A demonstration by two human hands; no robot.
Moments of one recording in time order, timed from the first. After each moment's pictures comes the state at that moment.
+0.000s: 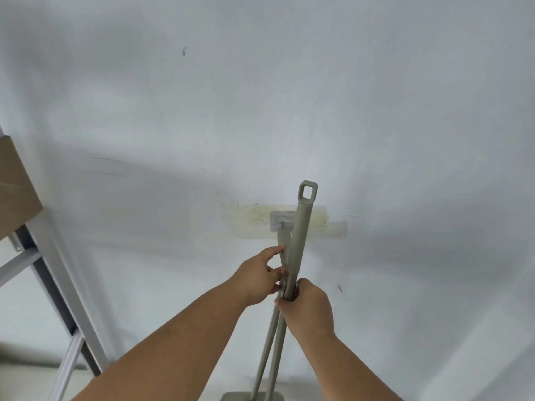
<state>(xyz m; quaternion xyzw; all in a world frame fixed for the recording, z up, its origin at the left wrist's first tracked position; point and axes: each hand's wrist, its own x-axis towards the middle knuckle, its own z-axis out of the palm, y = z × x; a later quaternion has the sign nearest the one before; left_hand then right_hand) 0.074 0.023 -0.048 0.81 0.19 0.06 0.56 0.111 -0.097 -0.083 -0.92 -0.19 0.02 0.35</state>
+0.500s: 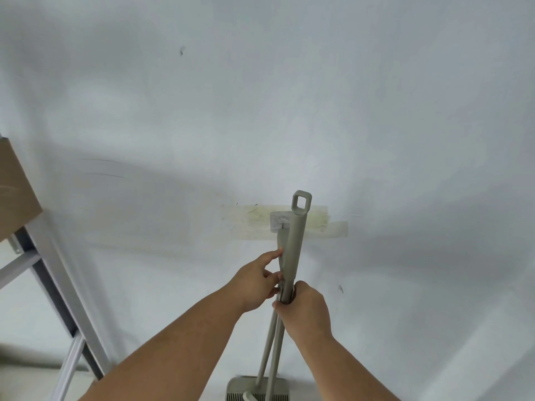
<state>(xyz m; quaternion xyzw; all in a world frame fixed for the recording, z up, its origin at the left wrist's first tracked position) 0.071 0.027 -0.058 0.80 0.19 0.06 0.57 0.115 -0.091 -0.092 -0.92 -0.20 0.03 0.33</state>
